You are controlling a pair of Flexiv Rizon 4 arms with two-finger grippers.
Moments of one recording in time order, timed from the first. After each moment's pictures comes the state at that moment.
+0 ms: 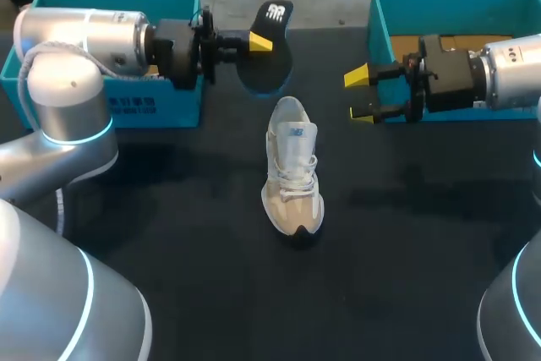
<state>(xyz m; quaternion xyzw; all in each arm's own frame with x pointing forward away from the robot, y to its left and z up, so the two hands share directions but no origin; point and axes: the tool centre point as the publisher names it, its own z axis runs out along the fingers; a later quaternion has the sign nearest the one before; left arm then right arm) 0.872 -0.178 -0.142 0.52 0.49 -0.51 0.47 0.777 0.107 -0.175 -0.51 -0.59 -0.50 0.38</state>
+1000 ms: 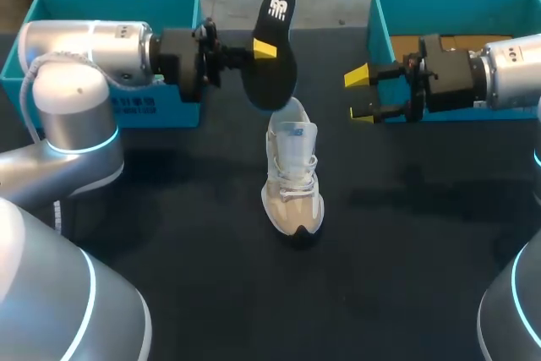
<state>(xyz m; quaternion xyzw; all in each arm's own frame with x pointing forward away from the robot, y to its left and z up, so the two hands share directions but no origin) 0.864 -0.186 -0.147 0.53 0.46 -0.48 0.52 0.777 0.106 -0.175 -0.51 -0.59 -0.50 0.38</state>
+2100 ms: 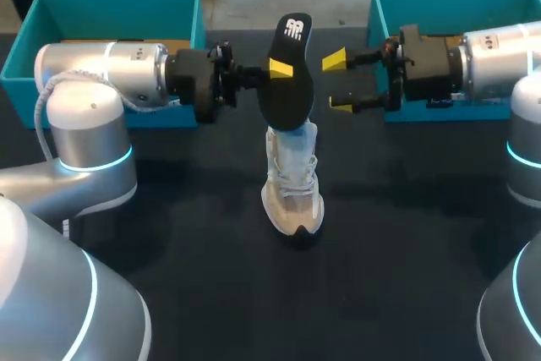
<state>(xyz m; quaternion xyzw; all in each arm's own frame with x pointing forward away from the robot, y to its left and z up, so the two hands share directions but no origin) 0.832 -0.210 -0.157 0.52 0.46 -0.50 0.51 0.795 0.142 -0.161 -0.53 -0.56 -0.49 0.40</state>
